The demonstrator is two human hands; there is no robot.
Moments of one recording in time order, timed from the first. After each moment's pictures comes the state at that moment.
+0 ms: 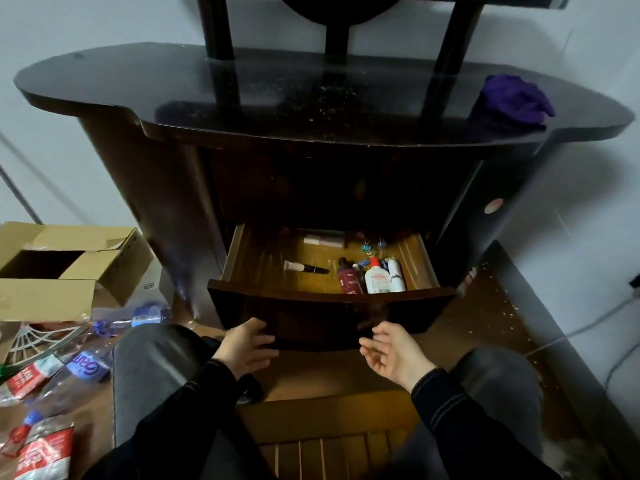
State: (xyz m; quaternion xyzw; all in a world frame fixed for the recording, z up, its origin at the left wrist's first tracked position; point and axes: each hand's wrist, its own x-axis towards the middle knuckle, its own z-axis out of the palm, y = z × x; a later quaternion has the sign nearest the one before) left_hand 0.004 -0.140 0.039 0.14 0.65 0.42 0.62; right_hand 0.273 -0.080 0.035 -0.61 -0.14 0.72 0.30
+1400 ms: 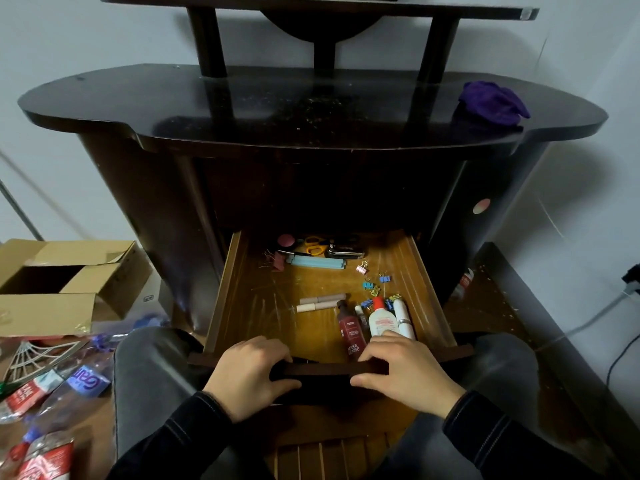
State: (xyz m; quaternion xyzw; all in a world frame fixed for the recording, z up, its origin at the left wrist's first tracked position) left_hand 0.019 -0.187 0.076 0.81 0.56 0.16 0.10; right_hand 0.311 -0.127 0.078 -0.45 -0.86 0.22 0.11
